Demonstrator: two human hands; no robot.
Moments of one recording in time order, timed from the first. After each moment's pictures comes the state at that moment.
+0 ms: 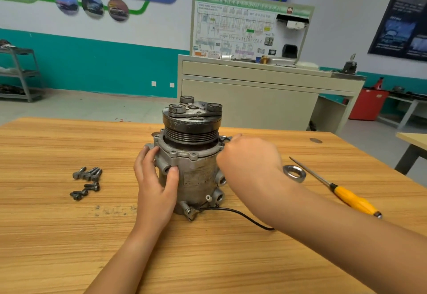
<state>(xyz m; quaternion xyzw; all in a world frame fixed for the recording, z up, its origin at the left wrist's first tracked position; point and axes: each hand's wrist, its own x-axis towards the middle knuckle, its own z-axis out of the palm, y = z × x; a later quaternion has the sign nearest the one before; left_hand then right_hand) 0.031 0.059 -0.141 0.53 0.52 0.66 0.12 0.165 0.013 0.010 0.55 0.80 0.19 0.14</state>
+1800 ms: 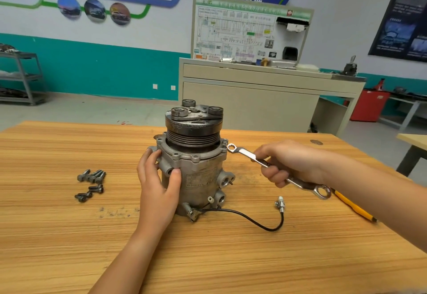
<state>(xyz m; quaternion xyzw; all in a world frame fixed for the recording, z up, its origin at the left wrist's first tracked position) 0.030 0.056 -0.136 0.52 0.53 0.65 0.16 0.250 0.069 -0.006 0.56 0.62 -0.51 -0.20</state>
